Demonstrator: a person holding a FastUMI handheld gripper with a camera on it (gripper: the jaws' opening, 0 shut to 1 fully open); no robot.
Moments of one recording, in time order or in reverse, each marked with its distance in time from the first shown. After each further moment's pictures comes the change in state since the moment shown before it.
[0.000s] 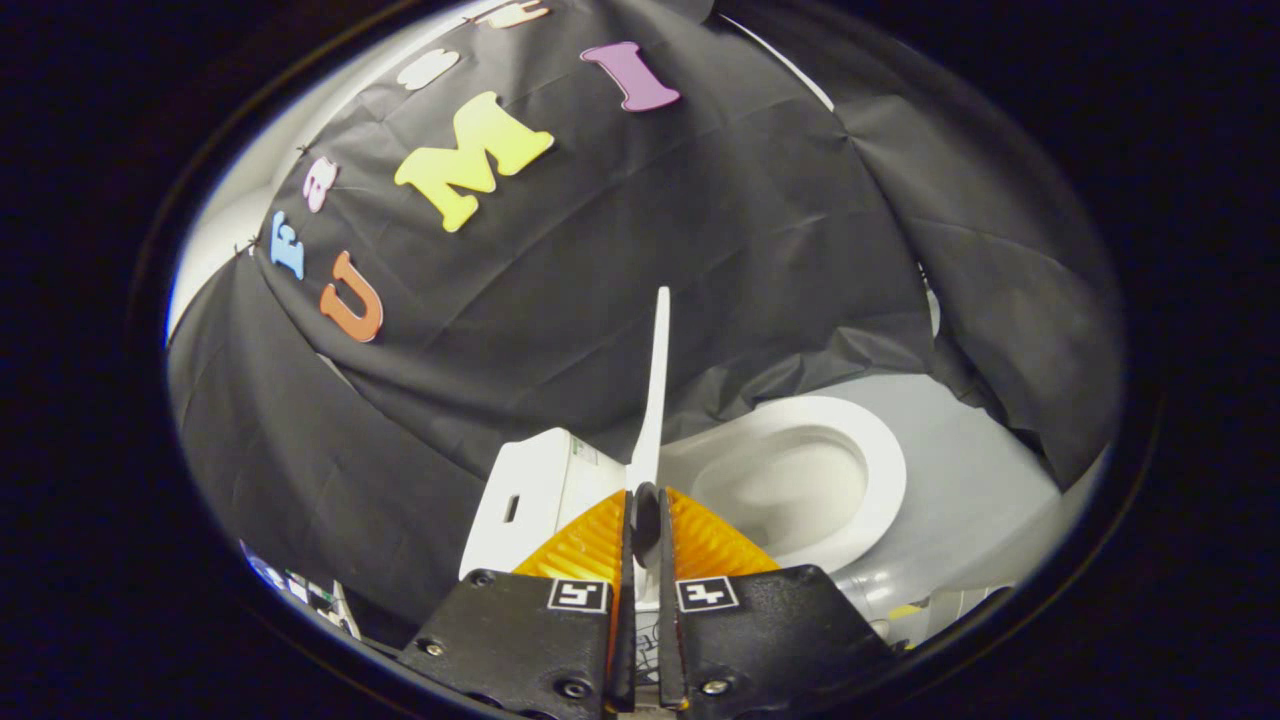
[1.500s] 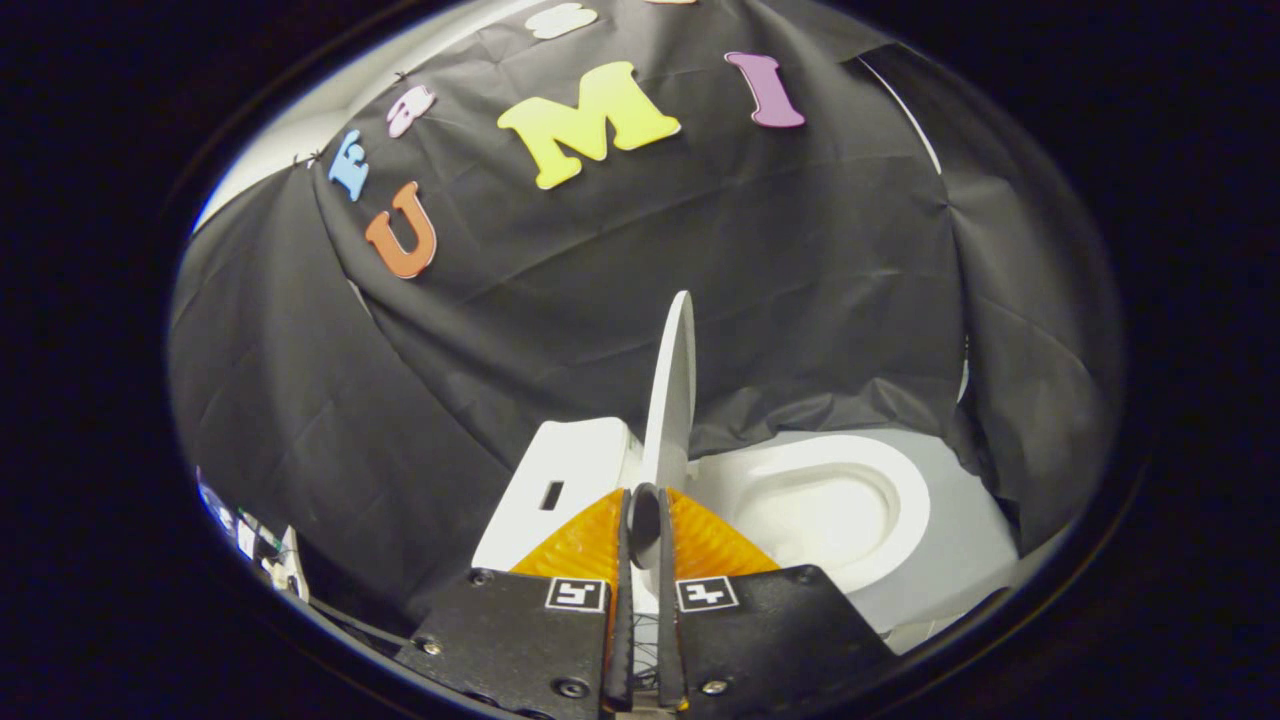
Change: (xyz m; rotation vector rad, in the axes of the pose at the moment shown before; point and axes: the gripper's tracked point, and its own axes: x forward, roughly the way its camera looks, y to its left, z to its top) arm 0.016 0.124 -0.024 -0.245 0.001 0.002
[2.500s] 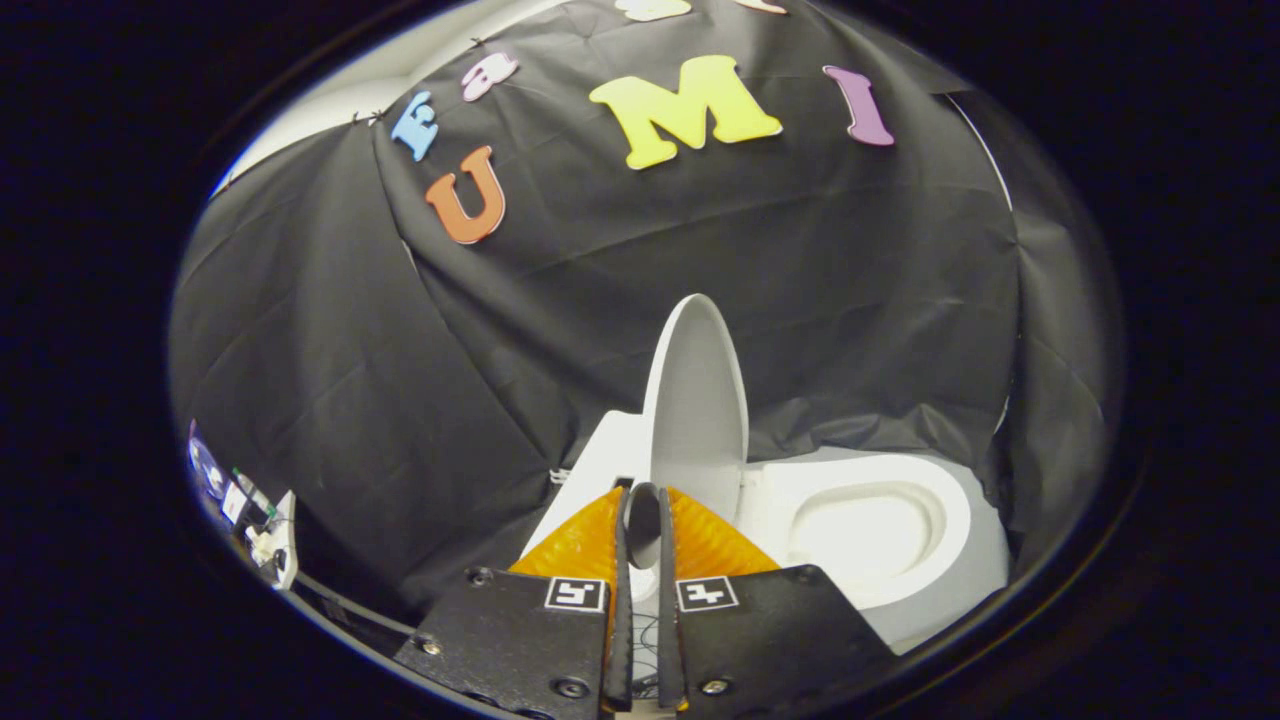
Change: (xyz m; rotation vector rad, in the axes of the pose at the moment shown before) arm 0.033 0.107 -0.014 -0.130 0.026 0.082
